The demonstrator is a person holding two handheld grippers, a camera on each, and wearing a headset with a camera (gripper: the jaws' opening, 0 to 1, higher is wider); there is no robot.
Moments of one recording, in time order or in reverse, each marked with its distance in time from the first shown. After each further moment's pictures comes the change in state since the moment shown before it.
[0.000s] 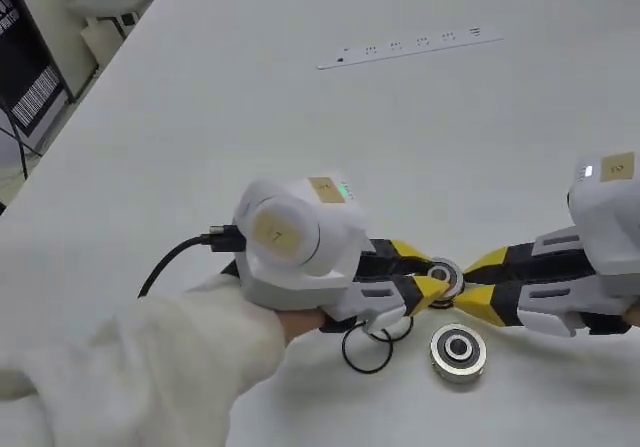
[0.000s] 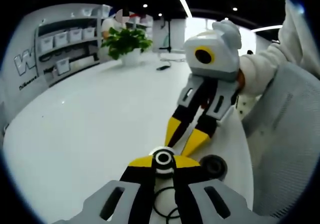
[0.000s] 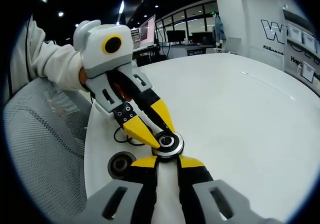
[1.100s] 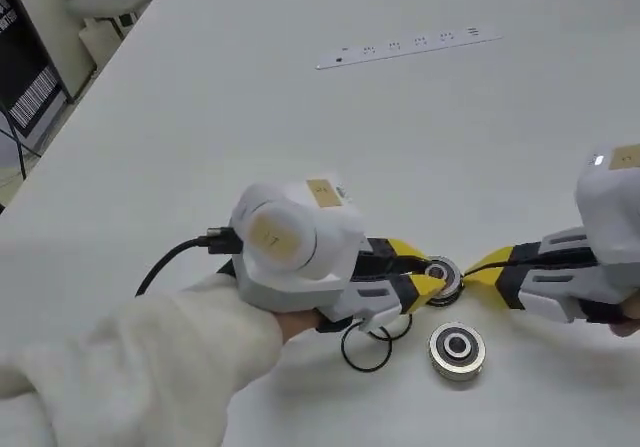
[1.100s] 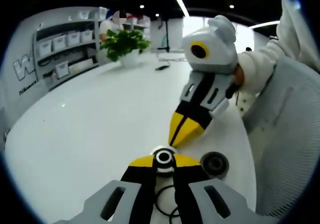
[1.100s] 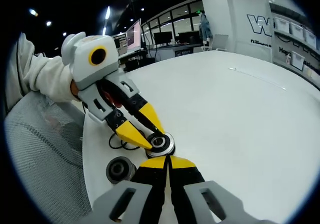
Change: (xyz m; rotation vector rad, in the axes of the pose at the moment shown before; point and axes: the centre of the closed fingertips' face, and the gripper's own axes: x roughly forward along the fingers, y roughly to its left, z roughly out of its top) left arm -0.002 0.000 -0.002 0.036 -0.005 0.007; right arm -0.008 -0.007 0.002 0.125 -0.030 -0.070
